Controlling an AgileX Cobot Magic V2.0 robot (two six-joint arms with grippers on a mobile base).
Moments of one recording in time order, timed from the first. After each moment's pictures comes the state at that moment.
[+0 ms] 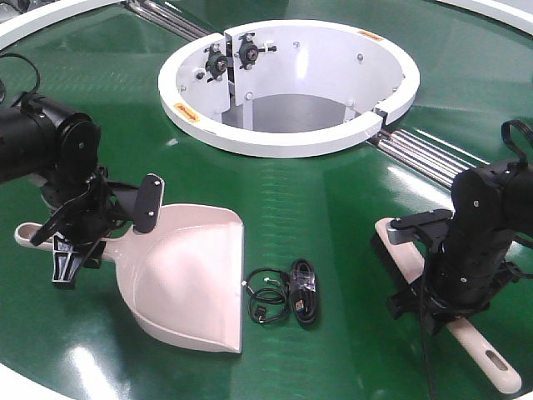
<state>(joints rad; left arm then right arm) -0.32 1.80 -1.33 0.19 1.10 1.19 0.22 1.70 -1.00 -0.05 1.01 -0.01</state>
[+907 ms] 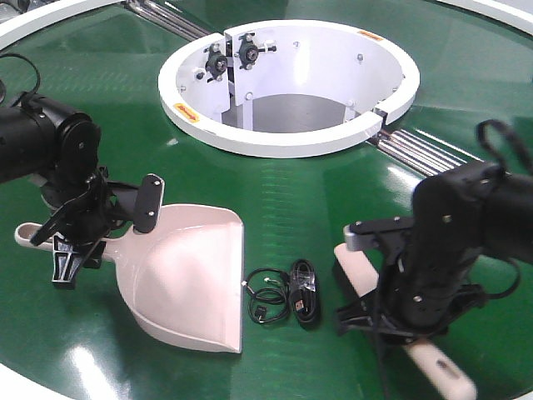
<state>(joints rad) -0.32 1.80 -1.33 0.19 1.11 1.19 0.47 1.58 -1.00 0.05 1.10 0.26</state>
